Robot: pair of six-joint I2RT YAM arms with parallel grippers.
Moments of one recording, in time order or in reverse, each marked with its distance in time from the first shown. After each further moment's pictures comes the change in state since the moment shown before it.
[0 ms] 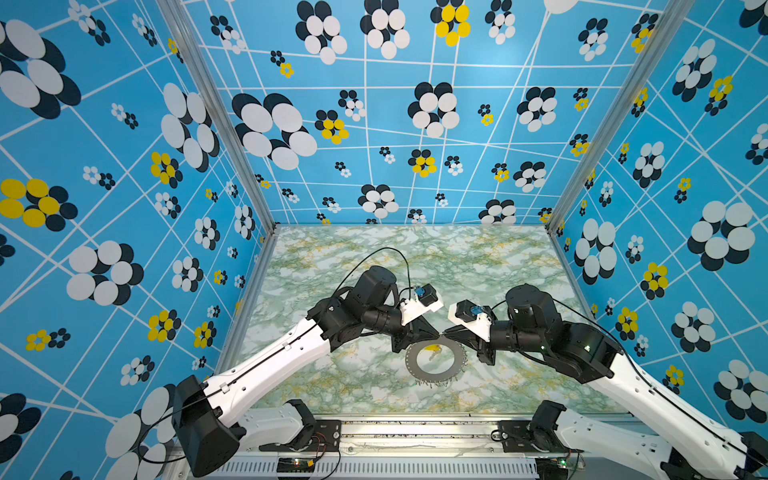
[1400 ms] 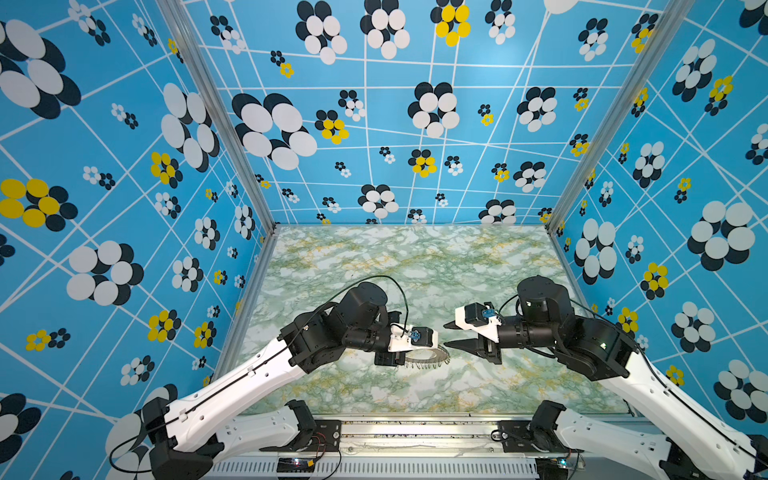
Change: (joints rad) left arm -0.131 -0.161 0.043 -0.196 -0.294 0.487; right arm 0.000 0.033 0.117 -0.037 -0.188 -0.131
